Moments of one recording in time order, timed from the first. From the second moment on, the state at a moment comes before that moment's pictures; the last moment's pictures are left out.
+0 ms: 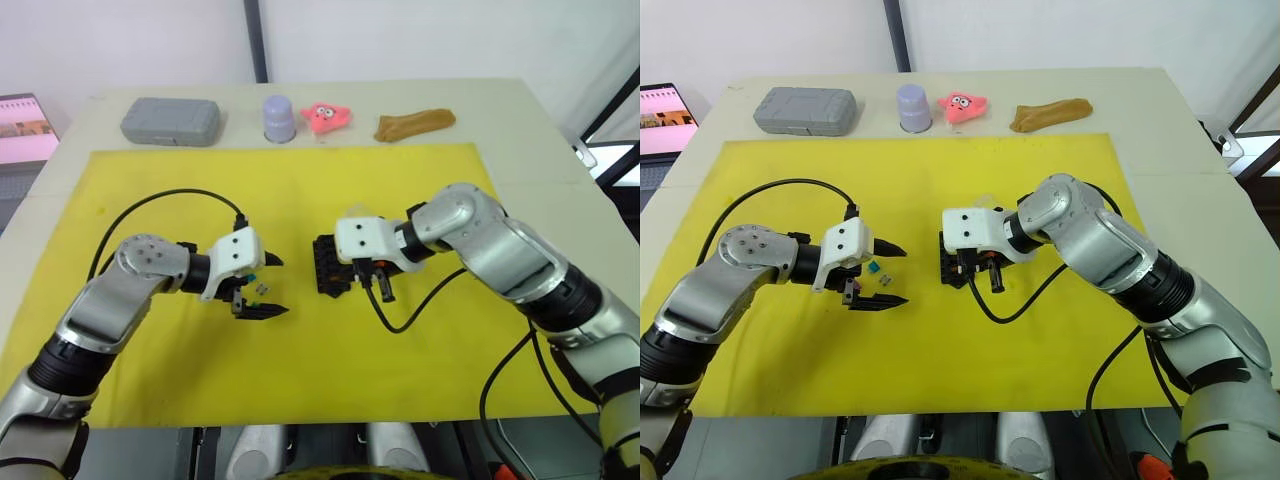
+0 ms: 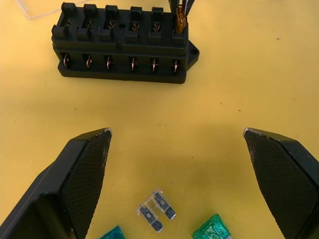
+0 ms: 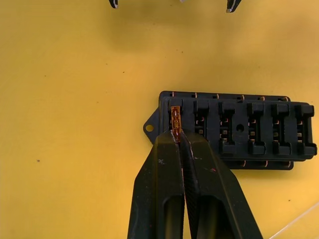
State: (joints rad) left arm -0.42 0.81 -0.22 -0.28 -0.30 0.52 -1.15; right arm -0.92 -0.76 0.62 -0.30 0.10 0.81 1.24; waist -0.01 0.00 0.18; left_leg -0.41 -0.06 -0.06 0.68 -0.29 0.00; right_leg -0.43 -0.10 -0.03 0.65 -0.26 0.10
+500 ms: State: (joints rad) left arm -0.43 0.80 -0.22 -0.28 -0.29 0.52 -1.15; right arm -0.92 -0.74 0.64 -0.32 0.06 0.84 1.23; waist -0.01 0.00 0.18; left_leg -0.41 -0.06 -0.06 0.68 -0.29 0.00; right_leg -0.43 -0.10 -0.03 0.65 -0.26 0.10
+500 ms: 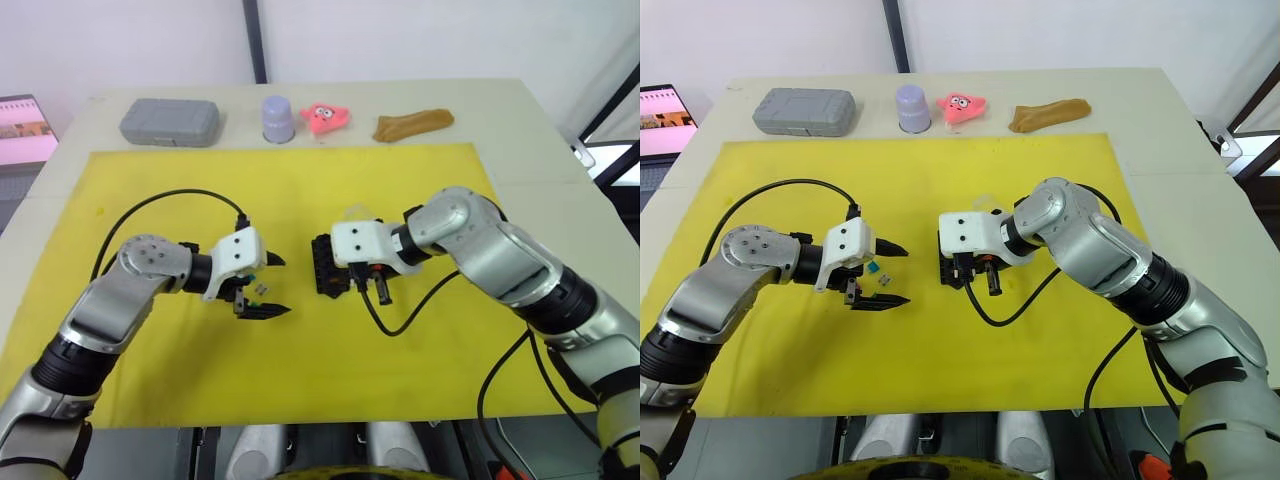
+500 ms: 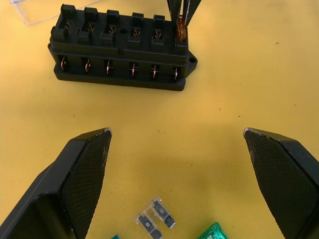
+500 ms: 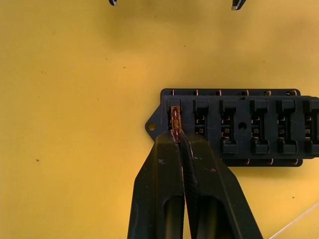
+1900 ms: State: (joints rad) left arm -0.43 0.80 -0.22 -0.26 -0.29 0.51 -1.14; right arm -0.55 -0.64 0.26 -0.32 0.29 0.56 1.15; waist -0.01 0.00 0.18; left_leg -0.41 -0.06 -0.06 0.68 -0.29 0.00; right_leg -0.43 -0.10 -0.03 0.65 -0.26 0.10
